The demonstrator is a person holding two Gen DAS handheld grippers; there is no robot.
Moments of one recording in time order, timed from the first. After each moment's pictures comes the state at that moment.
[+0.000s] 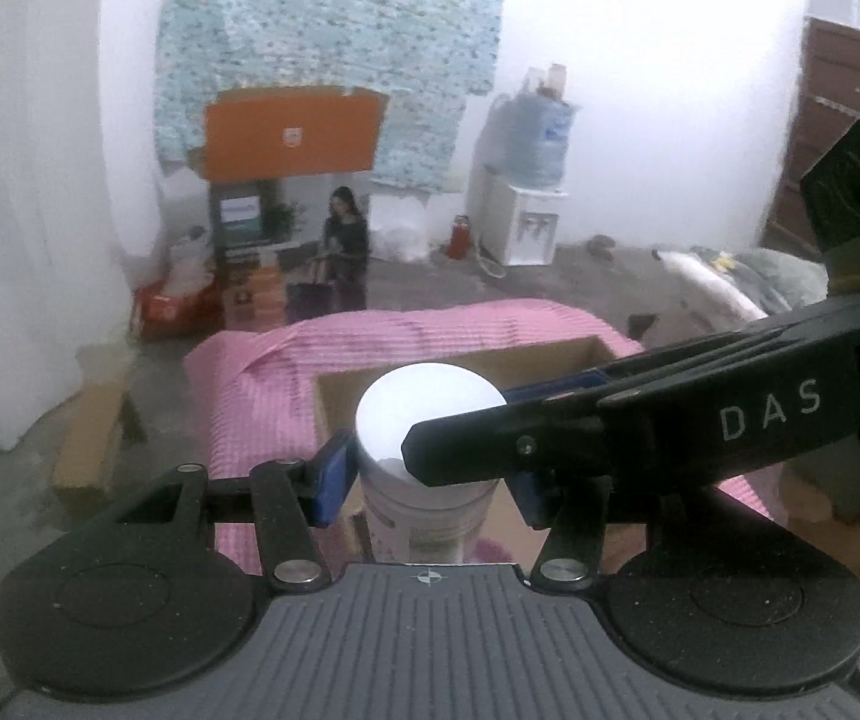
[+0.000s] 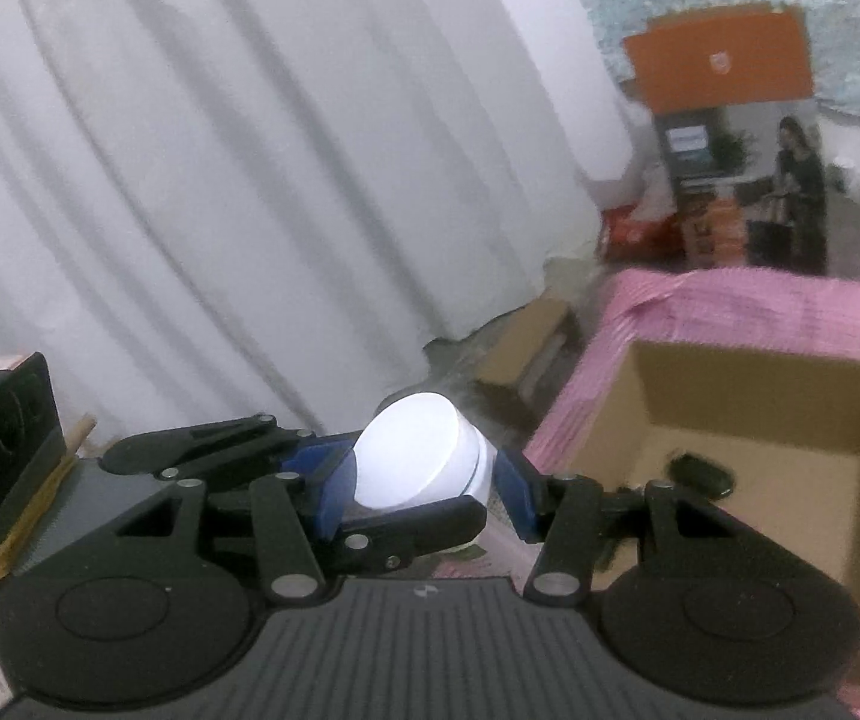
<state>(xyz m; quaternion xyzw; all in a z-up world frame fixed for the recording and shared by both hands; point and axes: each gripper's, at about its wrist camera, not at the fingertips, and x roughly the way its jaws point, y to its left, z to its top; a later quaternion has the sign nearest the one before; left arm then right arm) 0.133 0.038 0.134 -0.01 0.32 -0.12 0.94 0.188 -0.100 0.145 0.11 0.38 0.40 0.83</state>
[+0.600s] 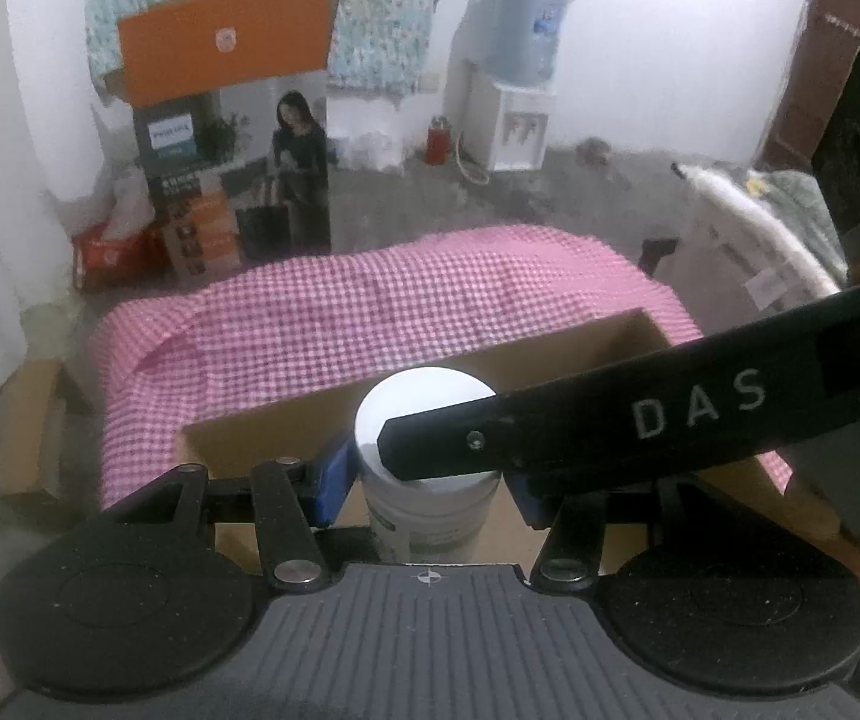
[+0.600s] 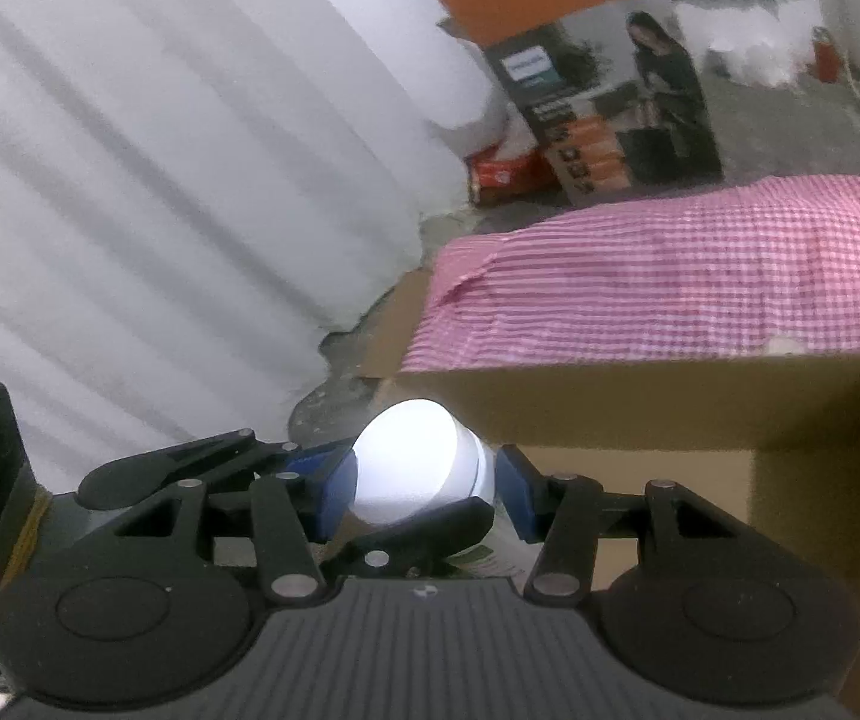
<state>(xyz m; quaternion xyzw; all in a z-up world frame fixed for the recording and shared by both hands) 0.284 -0.021 0.067 0.02 0.42 -0.14 0.90 0.345 -0.163 0.064 0.18 0.47 0.30 0.81</state>
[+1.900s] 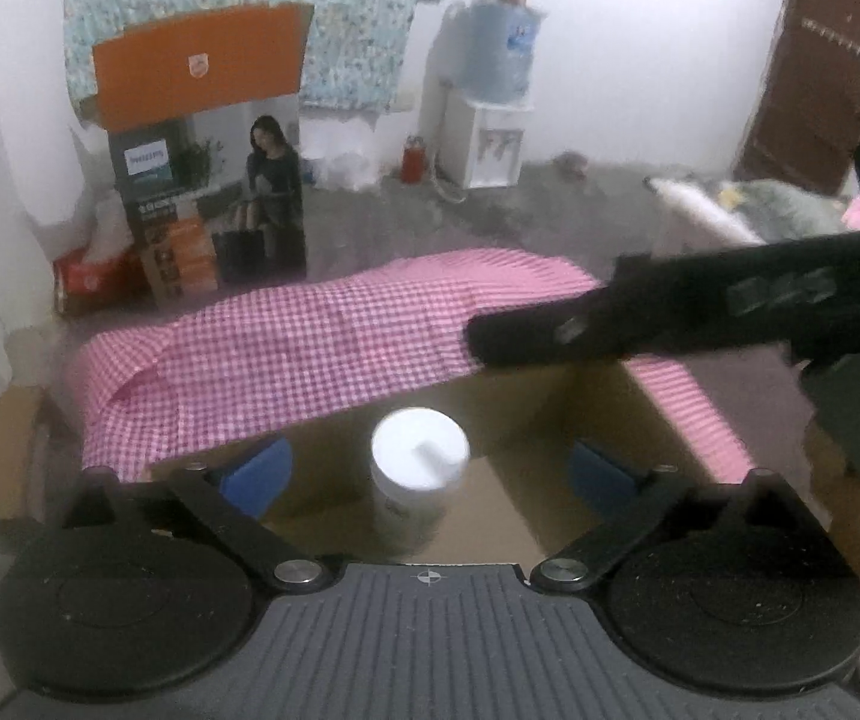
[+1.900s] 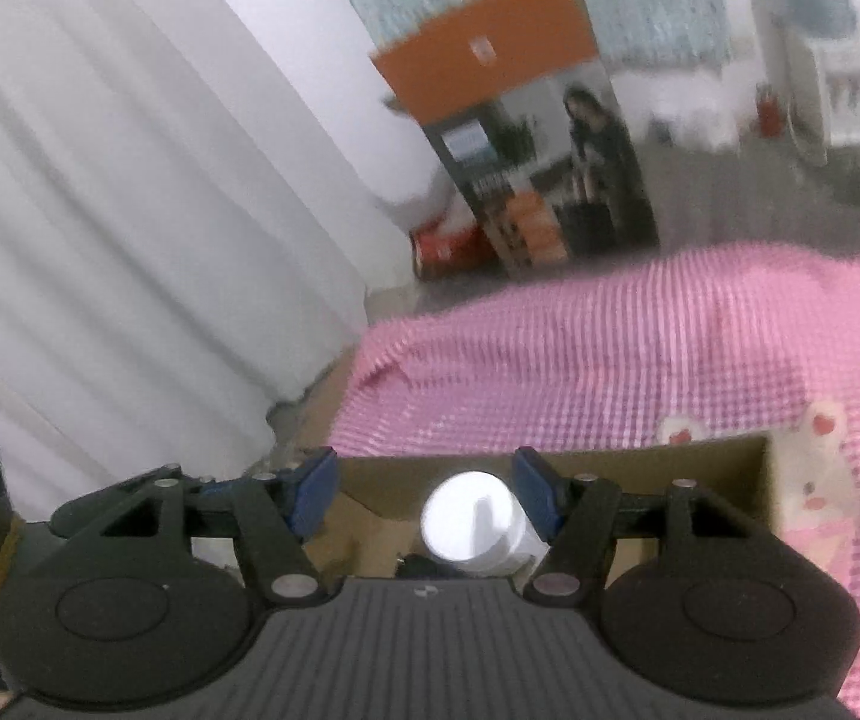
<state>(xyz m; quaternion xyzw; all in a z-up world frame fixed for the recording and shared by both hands) 0.268 -0.031 0.093 0.01 0.39 -0.16 0.90 0.334 -0.219 0.090 0.18 0.40 0.25 0.86</state>
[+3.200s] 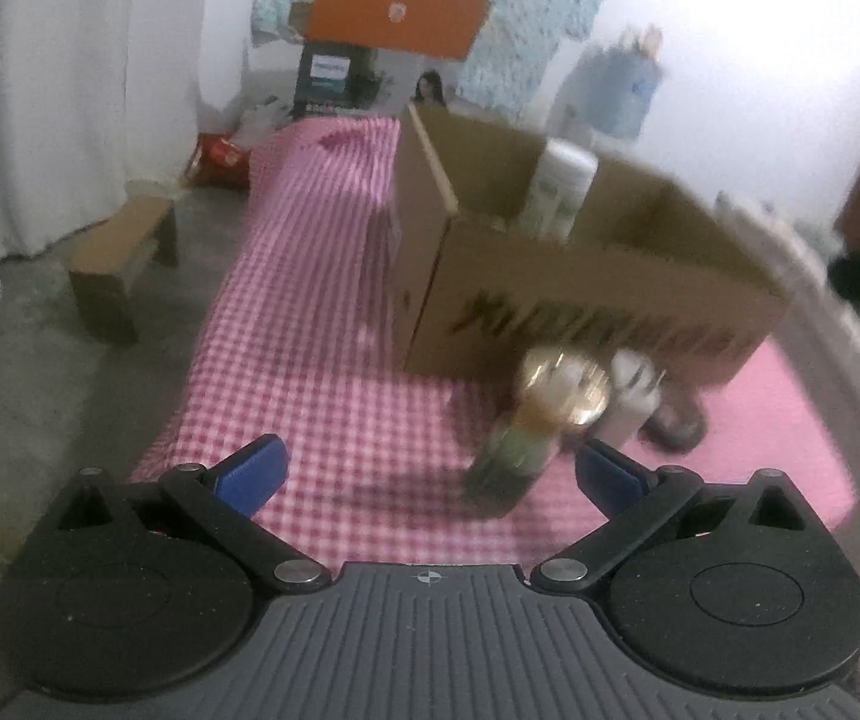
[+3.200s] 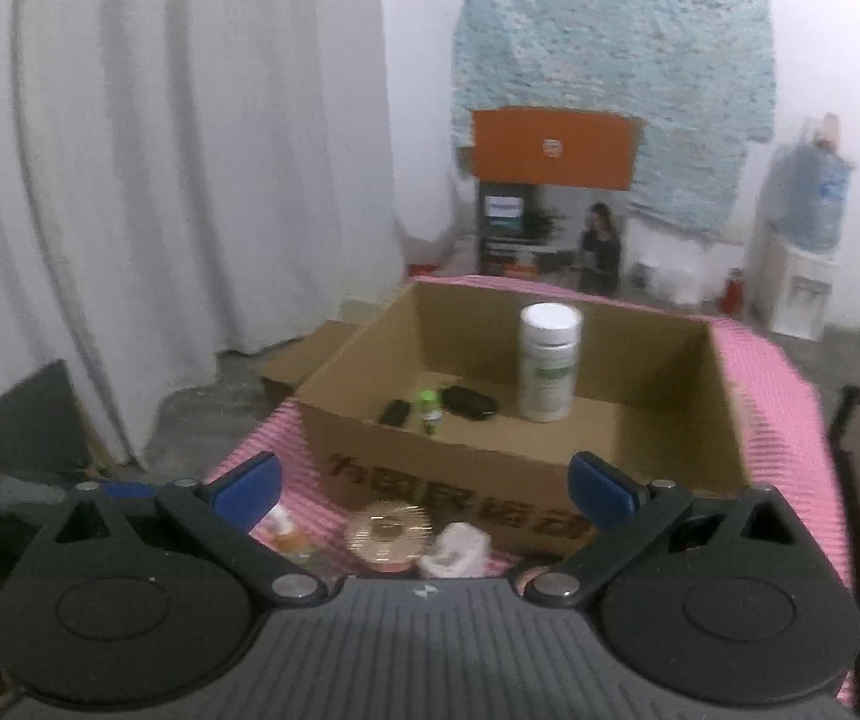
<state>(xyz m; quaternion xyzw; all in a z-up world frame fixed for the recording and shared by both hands) 0.029 0.072 -0.021 -0.09 0.37 -0.05 0.92 0.054 -0.149 0.070 -0.02 0.28 0.23 0.93</state>
